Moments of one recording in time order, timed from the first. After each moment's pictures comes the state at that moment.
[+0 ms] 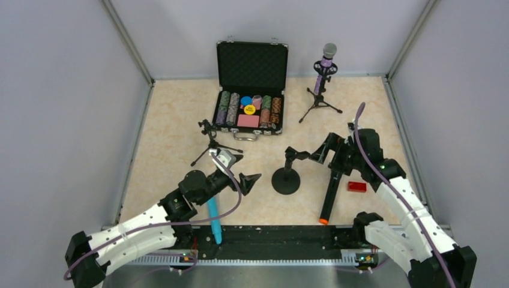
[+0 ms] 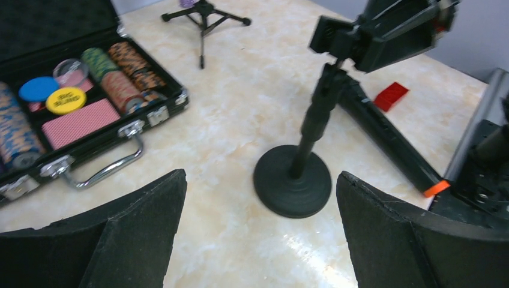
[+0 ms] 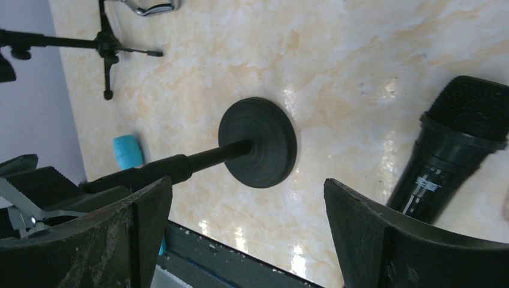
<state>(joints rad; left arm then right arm) -0.93 0.67 0.35 0.30 -0.02 -0.11 0.26 0.84 0.67 -0.53 -0.30 0.68</state>
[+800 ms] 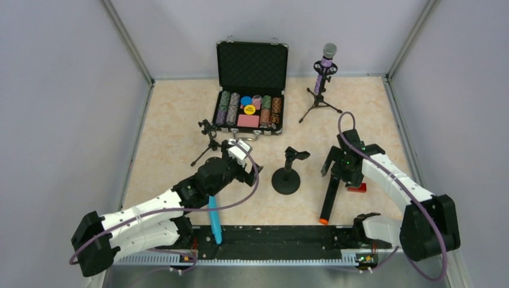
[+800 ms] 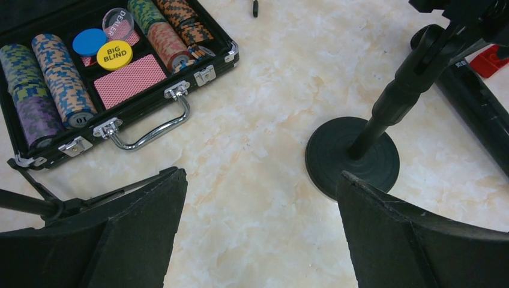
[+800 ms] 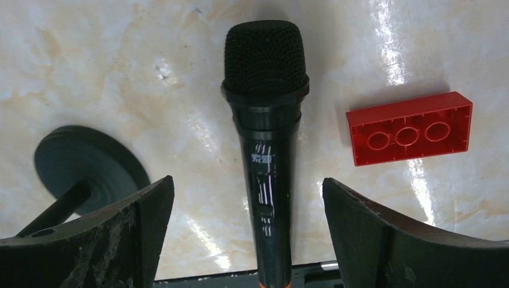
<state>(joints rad) -0.93 0.88 0.48 0.16 -0.22 -0.03 0.26 1.15 0.73 -0.81 0.08 0.71</state>
